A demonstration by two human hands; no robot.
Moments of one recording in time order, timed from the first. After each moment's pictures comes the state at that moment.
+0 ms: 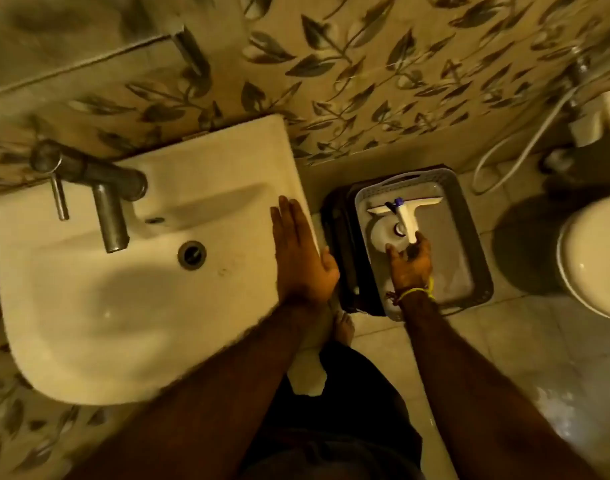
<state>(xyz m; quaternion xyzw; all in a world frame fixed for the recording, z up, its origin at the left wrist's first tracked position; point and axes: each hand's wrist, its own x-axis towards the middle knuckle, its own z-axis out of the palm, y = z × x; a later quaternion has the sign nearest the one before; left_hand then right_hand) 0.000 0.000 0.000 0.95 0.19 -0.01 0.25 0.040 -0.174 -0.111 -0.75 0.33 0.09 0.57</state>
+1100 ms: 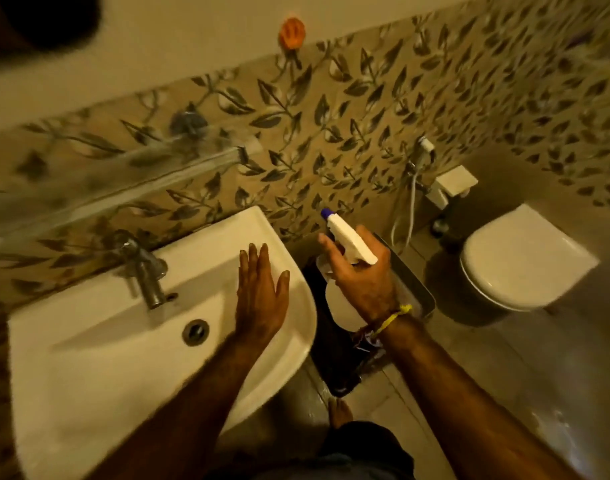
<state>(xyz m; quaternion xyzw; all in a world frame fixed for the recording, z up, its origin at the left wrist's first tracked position) -0.045 0.086 0.104 0.95 0.03 0.00 0.32 -0.056 -0.081 0.185 -0.79 0.01 -0.18 0.59</state>
